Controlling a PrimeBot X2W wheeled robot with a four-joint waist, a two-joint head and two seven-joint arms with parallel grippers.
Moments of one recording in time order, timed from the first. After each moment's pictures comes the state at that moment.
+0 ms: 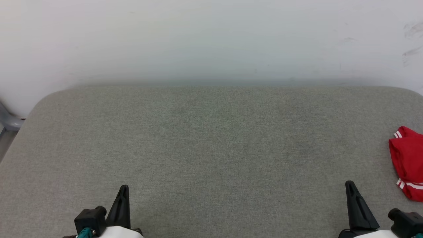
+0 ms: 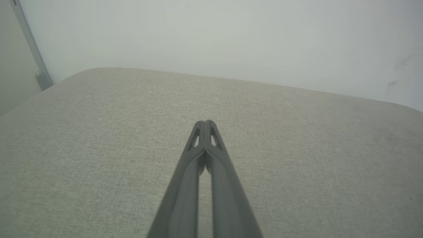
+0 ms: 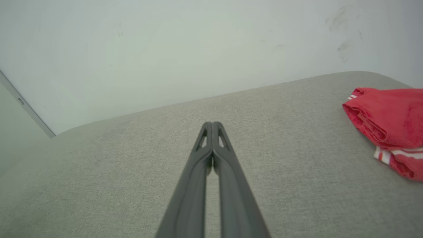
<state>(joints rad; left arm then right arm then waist) 0.07 0.08 -0.03 0.17 -0.20 0.00 -0.22 0.13 -0.05 -0.05 0.10 0.29 0.13 -0.24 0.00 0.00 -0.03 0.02</state>
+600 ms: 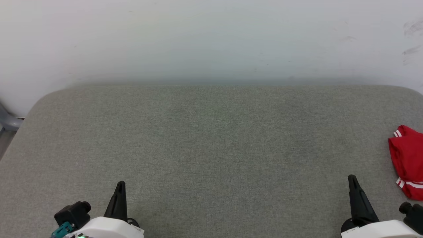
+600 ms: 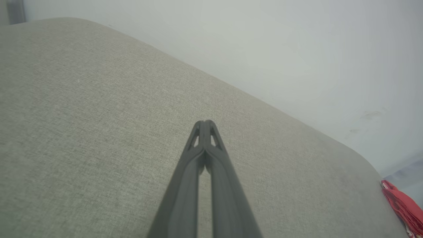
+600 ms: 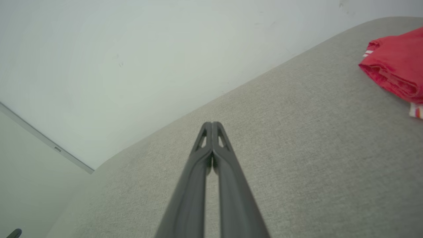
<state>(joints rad) 0.04 0.07 0.00 0.19 -0.53 -0.03 -0.15 0.08 -0.06 -0.05 0.13 0.61 0.13 -0.17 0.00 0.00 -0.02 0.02</state>
